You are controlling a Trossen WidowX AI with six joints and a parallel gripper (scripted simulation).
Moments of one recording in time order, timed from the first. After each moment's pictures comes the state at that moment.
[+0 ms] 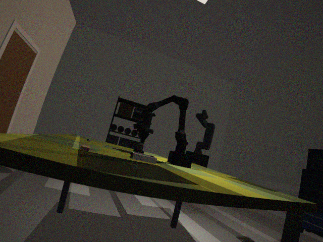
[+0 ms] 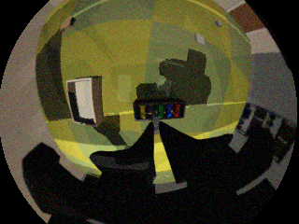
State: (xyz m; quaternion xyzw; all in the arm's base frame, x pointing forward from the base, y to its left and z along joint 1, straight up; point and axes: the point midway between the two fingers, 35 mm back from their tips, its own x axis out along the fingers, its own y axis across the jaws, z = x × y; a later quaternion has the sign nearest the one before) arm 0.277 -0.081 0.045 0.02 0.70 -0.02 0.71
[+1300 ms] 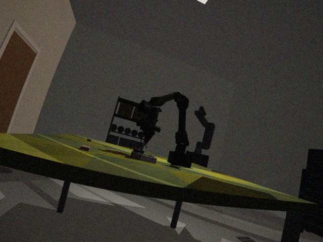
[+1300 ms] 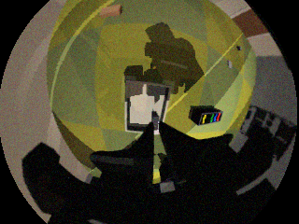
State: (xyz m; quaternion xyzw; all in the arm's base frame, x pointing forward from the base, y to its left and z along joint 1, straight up) arm 0.322 0.100 0.051 0.02 0.70 -0.02 0.72
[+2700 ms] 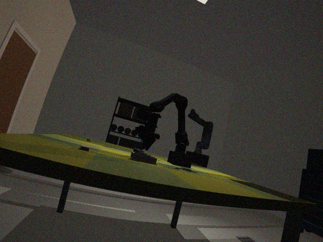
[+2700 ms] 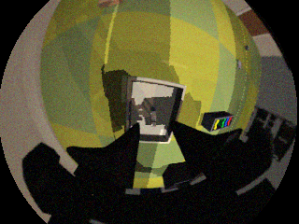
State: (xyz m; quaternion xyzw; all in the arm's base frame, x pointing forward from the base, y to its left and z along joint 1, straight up) arm 0.323 0.113 0.014 0.02 0.70 -0.02 0.72
